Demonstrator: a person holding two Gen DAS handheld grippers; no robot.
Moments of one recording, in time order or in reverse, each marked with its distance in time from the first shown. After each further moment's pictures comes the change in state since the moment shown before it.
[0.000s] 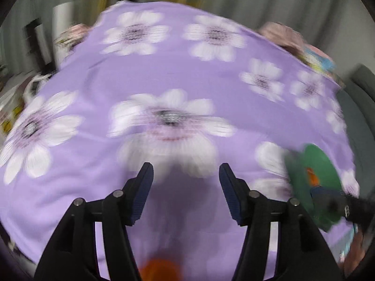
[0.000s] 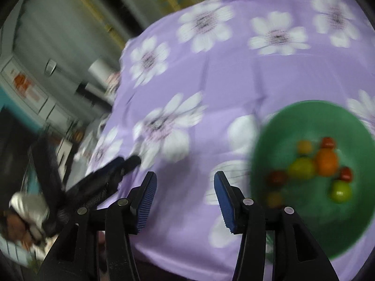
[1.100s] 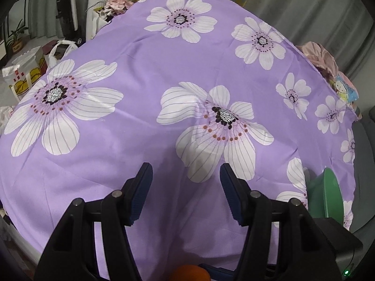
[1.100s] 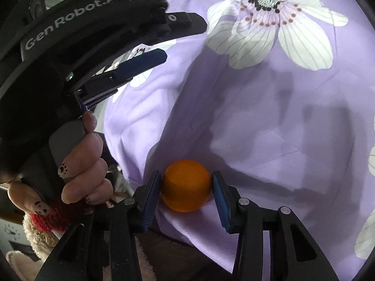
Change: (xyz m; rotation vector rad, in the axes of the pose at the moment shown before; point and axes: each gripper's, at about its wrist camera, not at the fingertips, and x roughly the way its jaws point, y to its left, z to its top) left arm 0.005 0.055 0.005 -0.189 0.064 0.021; right arm 0.143 0.082 -0.066 -0.111 0.432 0.235
